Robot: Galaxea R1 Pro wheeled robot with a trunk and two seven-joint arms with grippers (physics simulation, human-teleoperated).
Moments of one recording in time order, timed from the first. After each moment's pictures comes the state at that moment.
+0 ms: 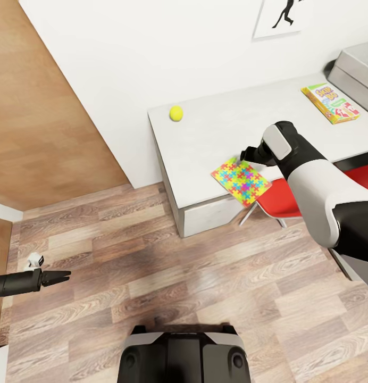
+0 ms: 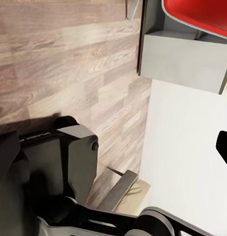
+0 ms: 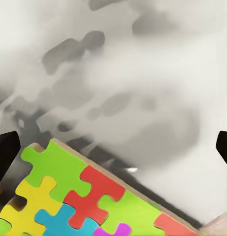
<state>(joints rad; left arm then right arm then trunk) -0.84 0.67 -0.11 -0.36 0.22 0.60 -1.57 -1.67 -0.04 0.16 -0.40 -0.61 0.86 -0.49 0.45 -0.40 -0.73</state>
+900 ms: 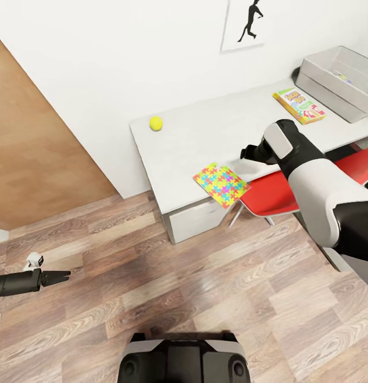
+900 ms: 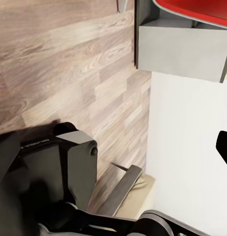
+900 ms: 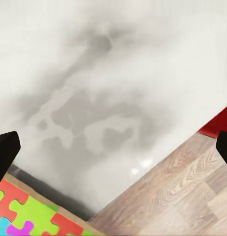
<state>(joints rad) -0.84 0.67 -0.11 -0.36 0.22 0.60 -1.57 -1.67 -0.04 0.15 -0.42 -0.61 0.86 -0.49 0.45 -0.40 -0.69</state>
